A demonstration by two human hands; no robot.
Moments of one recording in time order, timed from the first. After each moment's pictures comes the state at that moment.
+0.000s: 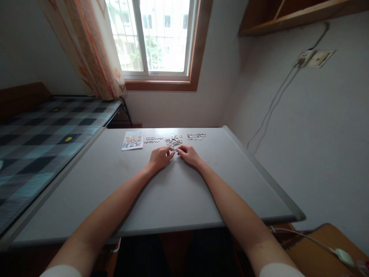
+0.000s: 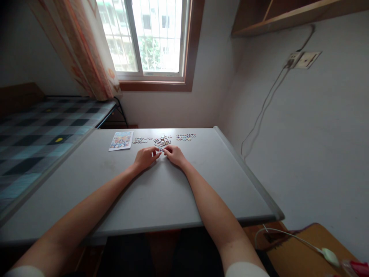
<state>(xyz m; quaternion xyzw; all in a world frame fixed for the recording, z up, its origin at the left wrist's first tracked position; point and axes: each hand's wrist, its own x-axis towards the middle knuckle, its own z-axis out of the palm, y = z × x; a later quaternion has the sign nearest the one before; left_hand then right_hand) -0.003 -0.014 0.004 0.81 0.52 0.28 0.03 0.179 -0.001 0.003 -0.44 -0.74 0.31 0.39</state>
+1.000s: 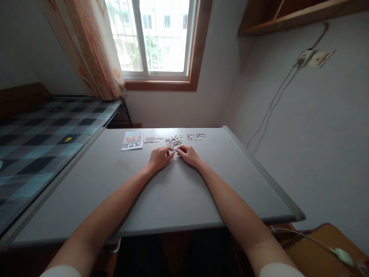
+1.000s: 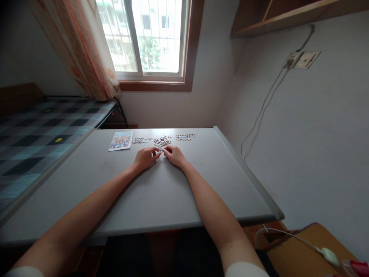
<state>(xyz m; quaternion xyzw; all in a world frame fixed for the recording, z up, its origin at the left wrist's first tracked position) -0.002 -0.016 0.007 0.80 0.53 0.27 0.04 0.179 0.000 0.000 -0.44 -0.74 0.31 0.39</state>
